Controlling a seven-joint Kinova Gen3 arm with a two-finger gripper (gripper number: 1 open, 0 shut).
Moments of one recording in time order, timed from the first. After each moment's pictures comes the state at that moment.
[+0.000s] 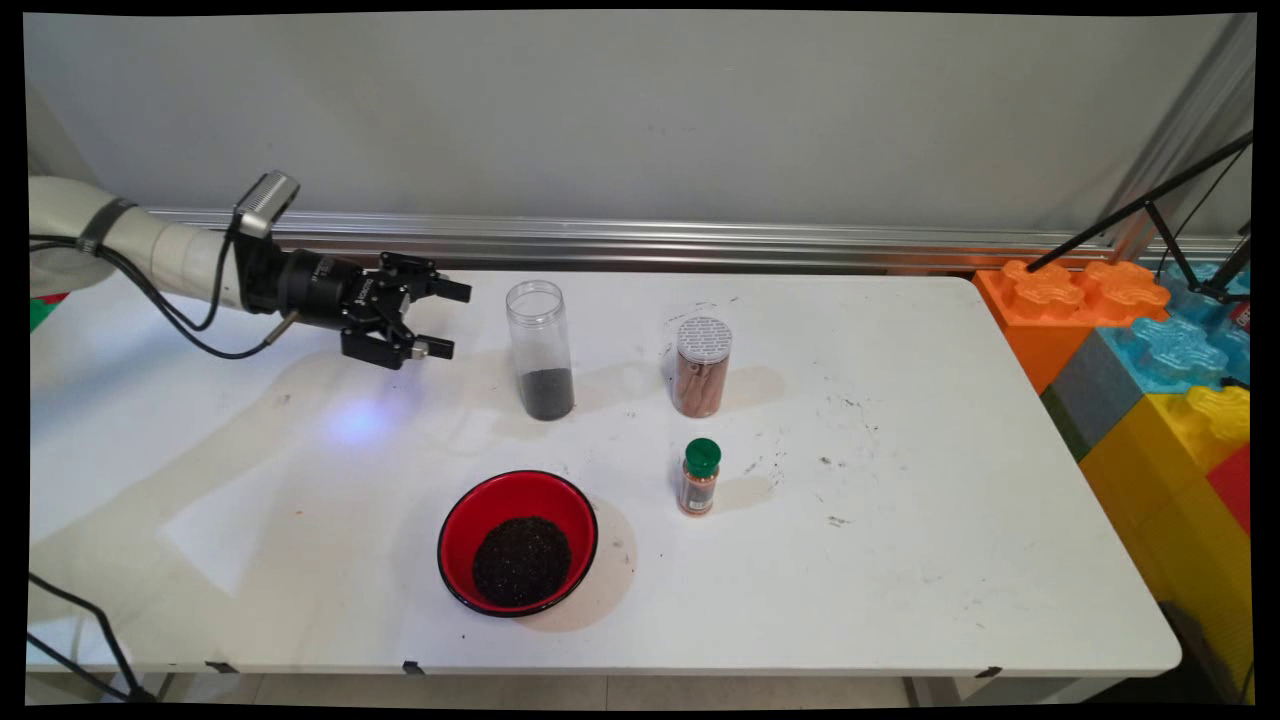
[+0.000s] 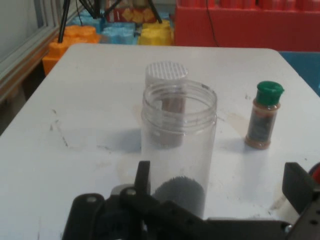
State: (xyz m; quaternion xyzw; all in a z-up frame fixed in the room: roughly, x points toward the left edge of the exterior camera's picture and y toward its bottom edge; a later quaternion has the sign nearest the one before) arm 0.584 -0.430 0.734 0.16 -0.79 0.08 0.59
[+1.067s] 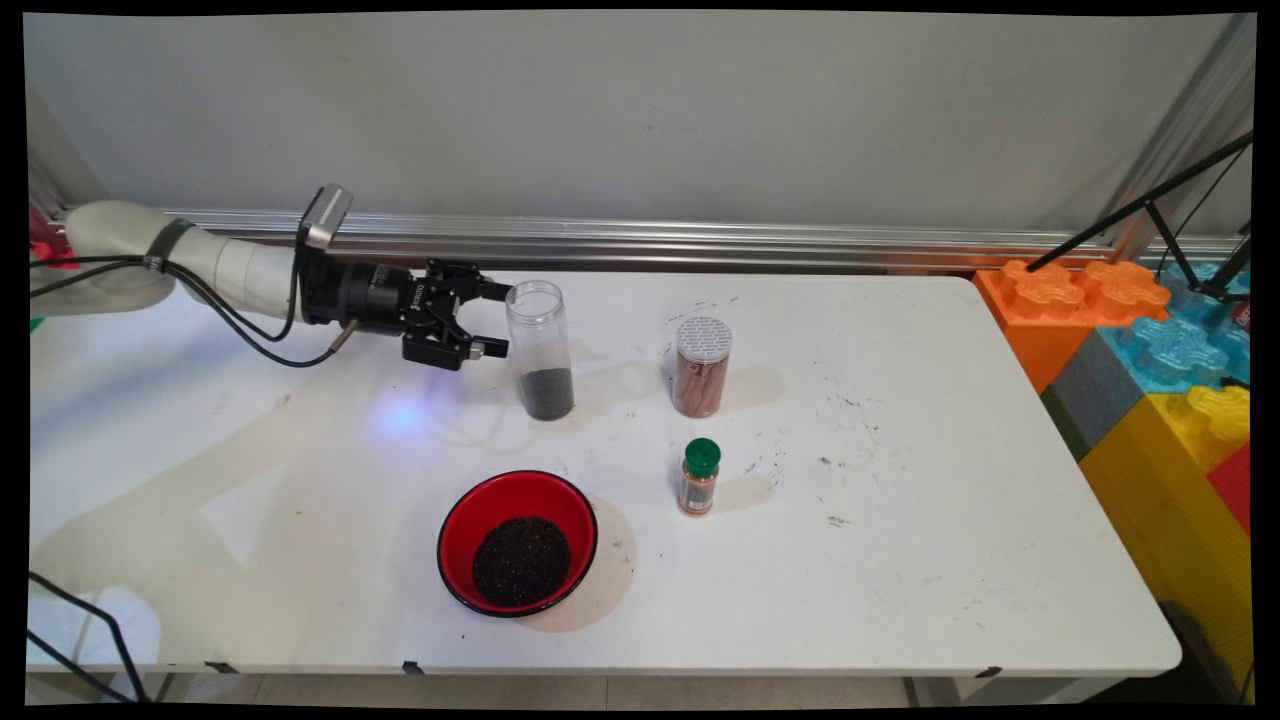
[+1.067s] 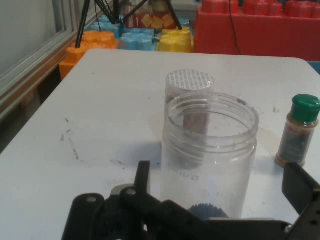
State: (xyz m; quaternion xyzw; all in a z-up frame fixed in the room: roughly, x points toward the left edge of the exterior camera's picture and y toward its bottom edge) arm 0.540 -0.447 0.714 0.18 -0.78 0.10 0.59
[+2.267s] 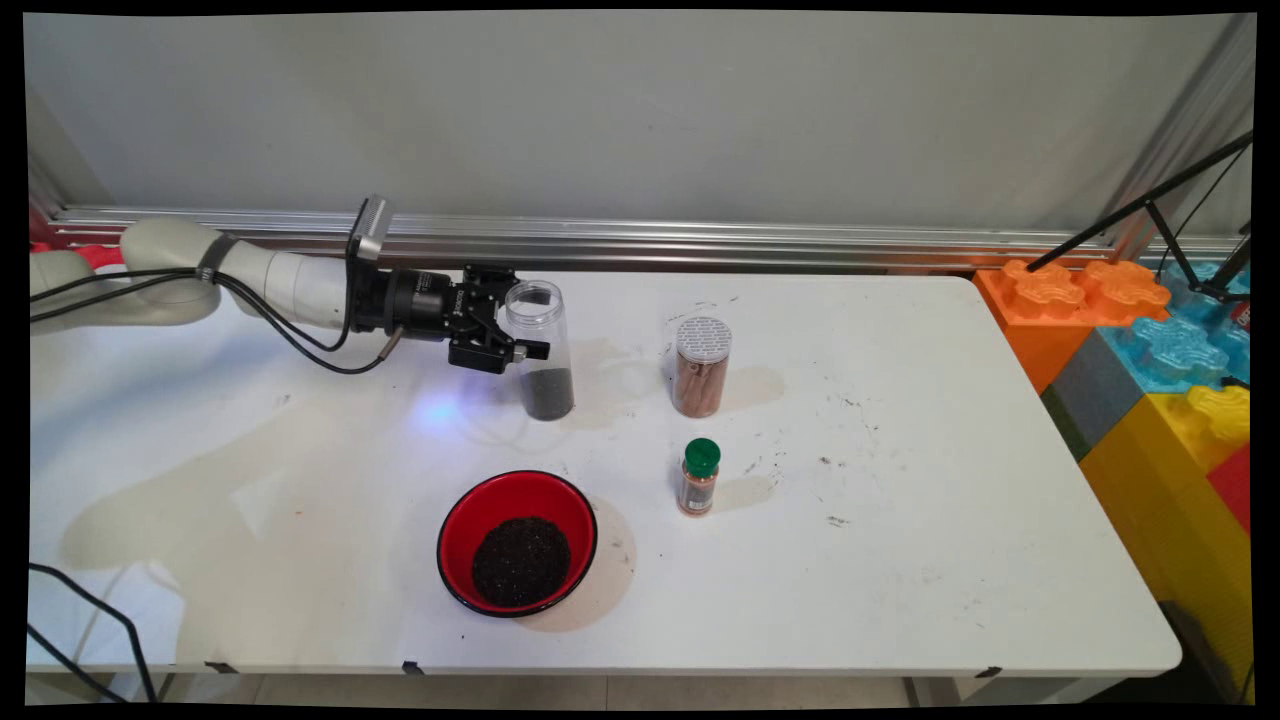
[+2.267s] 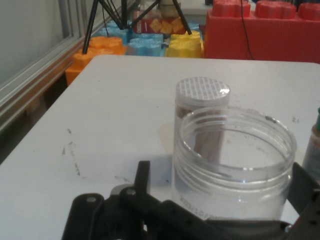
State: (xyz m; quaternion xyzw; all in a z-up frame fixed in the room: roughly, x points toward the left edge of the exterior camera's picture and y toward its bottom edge) arm 0.503 -0.462 0.699 0.18 -0.77 0.12 0.60
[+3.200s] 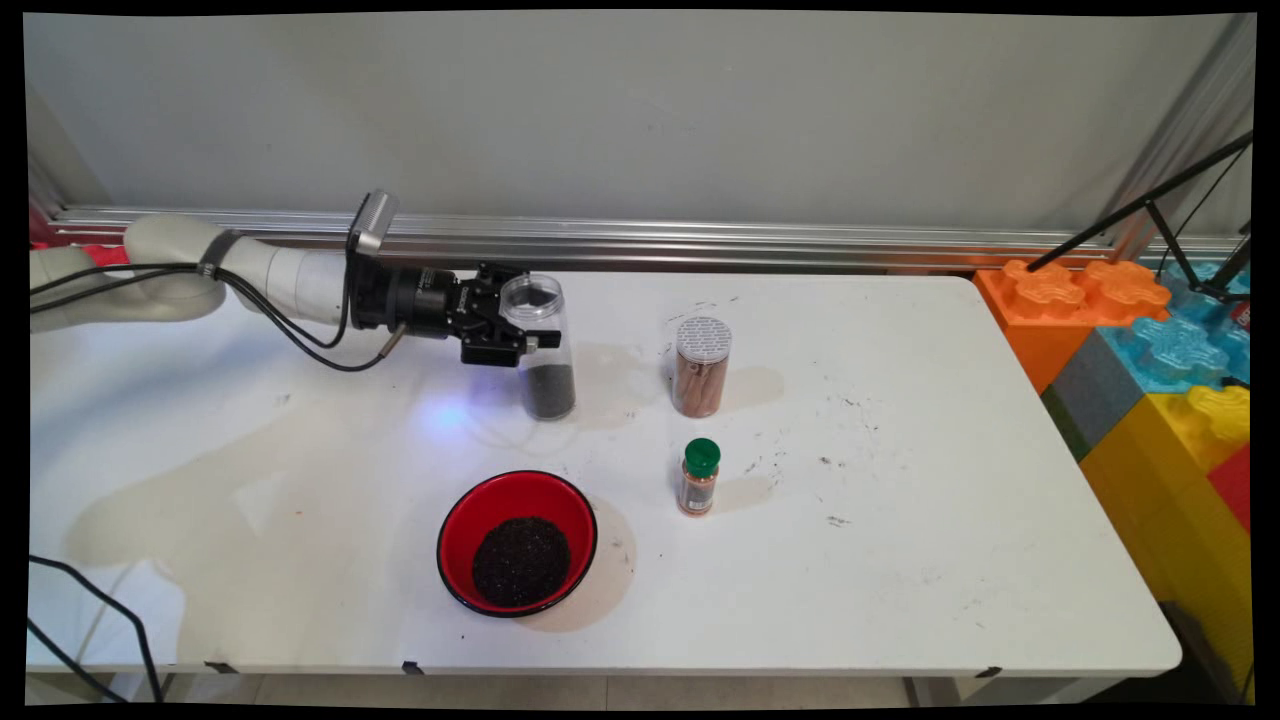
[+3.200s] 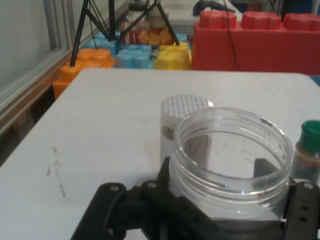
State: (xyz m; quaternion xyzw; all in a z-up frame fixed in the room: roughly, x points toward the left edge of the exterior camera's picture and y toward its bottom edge) arm 0.496 -0.462 0.707 0.17 -0.77 0.11 0.61
